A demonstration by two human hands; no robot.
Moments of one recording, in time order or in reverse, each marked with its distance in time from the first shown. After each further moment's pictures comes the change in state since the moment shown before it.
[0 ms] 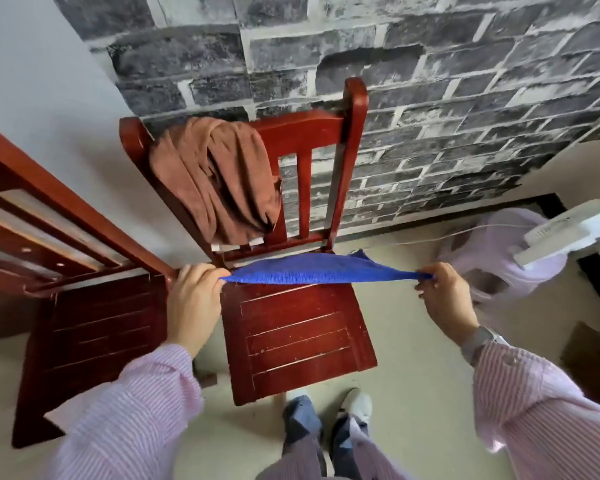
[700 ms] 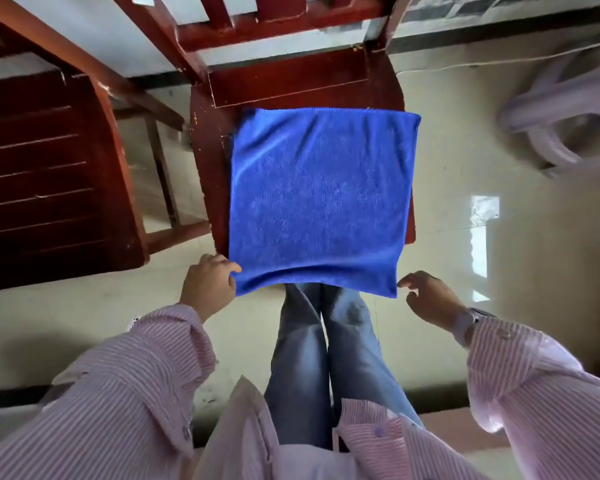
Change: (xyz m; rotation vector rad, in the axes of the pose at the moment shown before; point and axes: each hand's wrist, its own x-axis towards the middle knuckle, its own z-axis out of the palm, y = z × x) left_hand -0.224 -0.083 0.177 0.131 -1.018 -0.298; right_hand -0.112 0.201 0.177 -0.447 -0.965 0.248
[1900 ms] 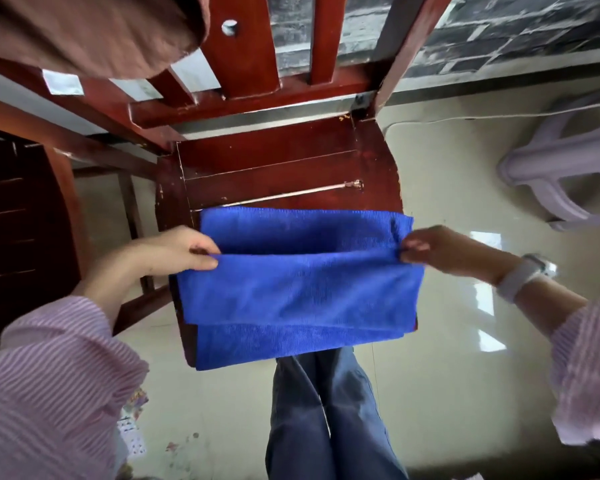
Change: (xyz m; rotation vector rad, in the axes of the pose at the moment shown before) left_hand 0.160 0.018 -0.132 -0.304 -0.425 0.026; right_hand 0.119 -0.069 -0.168 0.070 -0.047 -0.249
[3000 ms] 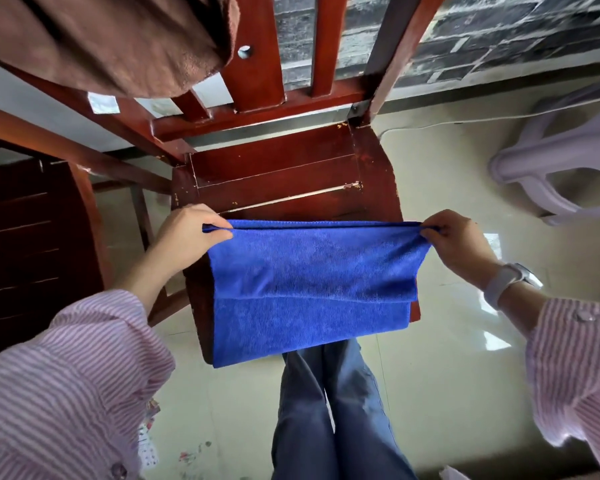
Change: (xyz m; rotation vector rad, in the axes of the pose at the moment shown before) left_hand -0.003 0.002 0.002 0.041 0.657 0.248; right_hand -0.017 0.008 0.018 0.169 0.580 0.057
